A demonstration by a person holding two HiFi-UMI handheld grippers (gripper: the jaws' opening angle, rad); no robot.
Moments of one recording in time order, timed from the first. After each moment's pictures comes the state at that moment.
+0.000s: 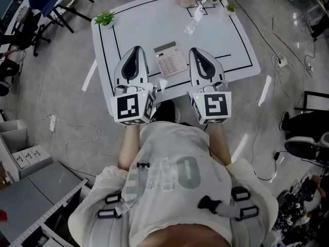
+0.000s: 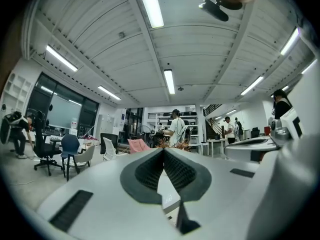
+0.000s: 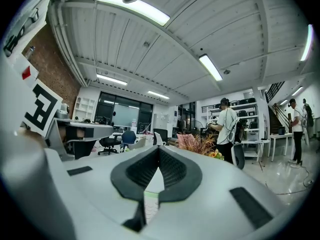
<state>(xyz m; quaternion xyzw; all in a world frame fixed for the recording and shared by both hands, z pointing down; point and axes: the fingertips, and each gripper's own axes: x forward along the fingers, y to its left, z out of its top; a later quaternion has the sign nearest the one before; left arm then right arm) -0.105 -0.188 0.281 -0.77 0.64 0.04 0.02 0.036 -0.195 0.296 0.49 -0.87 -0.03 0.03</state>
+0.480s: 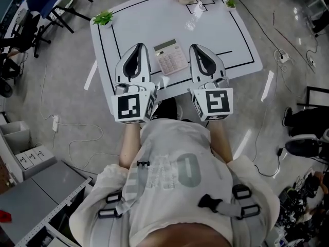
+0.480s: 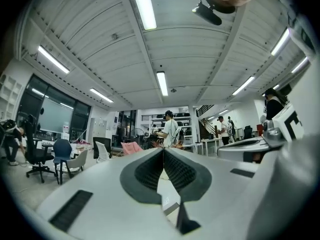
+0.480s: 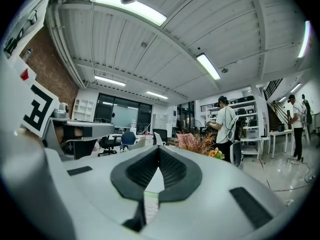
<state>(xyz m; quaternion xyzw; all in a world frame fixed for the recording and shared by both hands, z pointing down) -0.091 -0.194 0.274 -0.79 0.61 0.03 0.05 0.039 -0.204 0.297 0.49 -0.87 -0.03 0.02</state>
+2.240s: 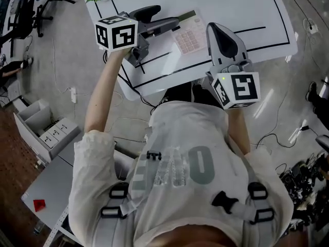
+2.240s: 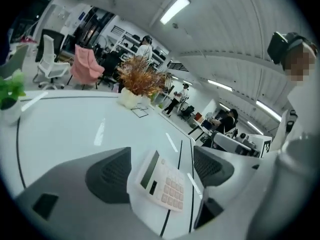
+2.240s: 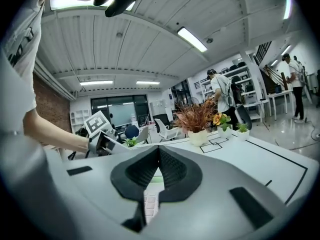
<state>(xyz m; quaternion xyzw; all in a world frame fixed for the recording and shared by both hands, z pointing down) -0.071 -0.309 0.440 -0.89 0.25 -0.15 -0.35 0.029 -0.257 0.378 0.48 -0.87 0.14 0.03</state>
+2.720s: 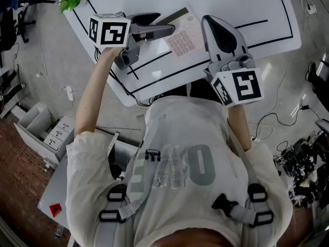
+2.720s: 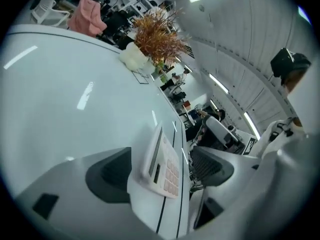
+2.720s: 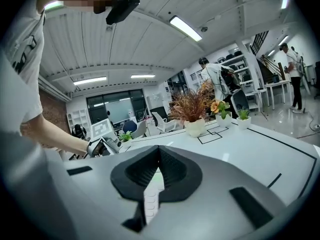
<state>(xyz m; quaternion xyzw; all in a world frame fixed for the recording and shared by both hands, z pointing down) -0.055 -0.306 0.510 -0.84 0.13 -0.20 -0.50 0.029 -0.299 0.418 0.48 -0.86 0.18 0.05</state>
